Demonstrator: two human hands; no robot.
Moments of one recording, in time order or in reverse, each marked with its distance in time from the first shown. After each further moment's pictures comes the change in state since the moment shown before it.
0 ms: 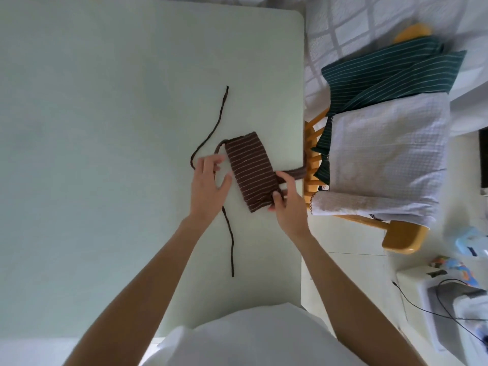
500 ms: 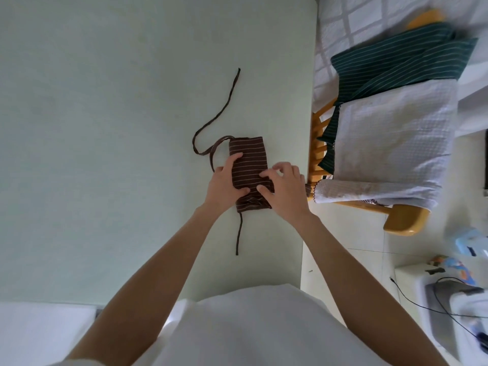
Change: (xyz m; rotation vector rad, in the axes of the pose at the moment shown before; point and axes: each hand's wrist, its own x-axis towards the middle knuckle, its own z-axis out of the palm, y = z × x) left_hand -0.032 -0.009 0.012 0.030 -0.366 -0.260; right_hand -0.013 -0.030 0.003 -0.656 -0.108 -0.227
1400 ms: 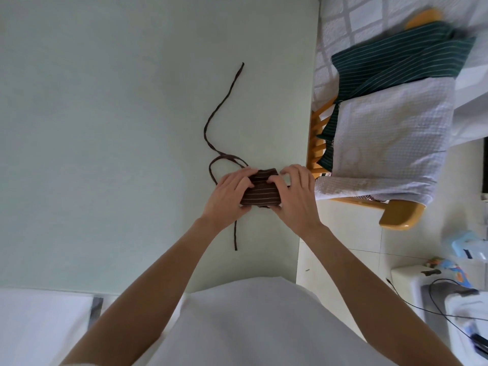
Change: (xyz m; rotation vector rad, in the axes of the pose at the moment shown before) left_hand -0.034 -0.020 0.023 0.369 0.163 0.639; right_hand -0.034 0.027 0.003 -0.216 0.214 -0.302
